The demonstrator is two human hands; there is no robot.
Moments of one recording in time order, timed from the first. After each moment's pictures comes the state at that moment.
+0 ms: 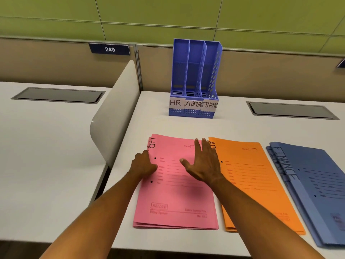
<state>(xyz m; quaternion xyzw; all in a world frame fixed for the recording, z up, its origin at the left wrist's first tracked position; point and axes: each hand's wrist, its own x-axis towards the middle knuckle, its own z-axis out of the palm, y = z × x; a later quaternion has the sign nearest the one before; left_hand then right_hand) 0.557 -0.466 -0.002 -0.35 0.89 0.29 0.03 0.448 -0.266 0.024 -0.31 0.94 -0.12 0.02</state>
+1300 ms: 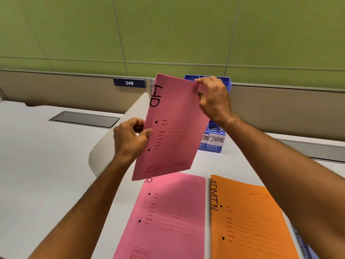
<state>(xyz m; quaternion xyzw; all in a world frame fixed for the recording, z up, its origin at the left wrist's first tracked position) 0.513 -0.447 0.197 -0.31 0.79 0.30 -0.43 0.289 -0.332 0.263 -0.46 0.76 -0.38 -0.25</state>
